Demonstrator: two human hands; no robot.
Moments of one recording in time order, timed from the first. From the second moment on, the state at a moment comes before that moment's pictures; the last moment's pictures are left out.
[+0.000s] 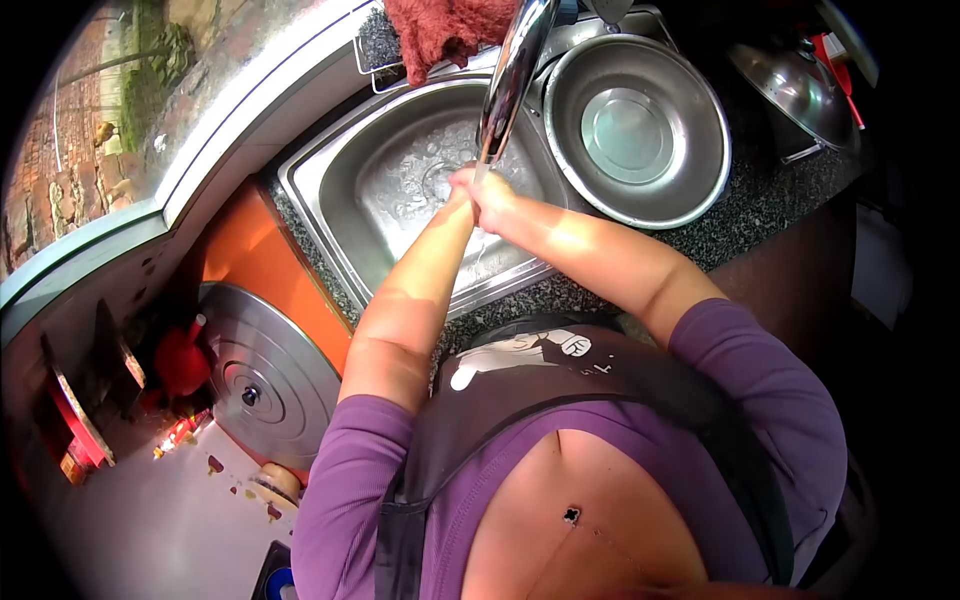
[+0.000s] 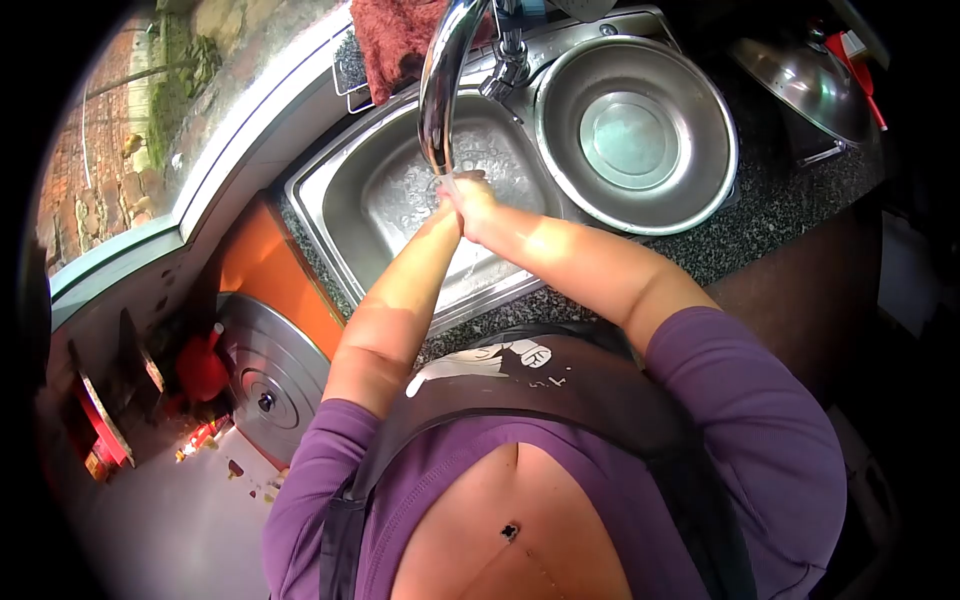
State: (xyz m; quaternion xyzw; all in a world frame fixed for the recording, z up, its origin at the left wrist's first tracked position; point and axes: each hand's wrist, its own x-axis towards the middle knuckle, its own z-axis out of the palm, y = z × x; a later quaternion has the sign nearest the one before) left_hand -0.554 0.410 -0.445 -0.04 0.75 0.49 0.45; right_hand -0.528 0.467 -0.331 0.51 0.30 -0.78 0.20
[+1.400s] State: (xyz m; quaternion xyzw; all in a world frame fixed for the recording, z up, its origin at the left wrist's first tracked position) left_hand -0.533 0.409 -0.280 -0.32 0.29 0.78 0.46; right_hand -0.581 0.467 -0.442 0.41 0.56 -0.70 0.16
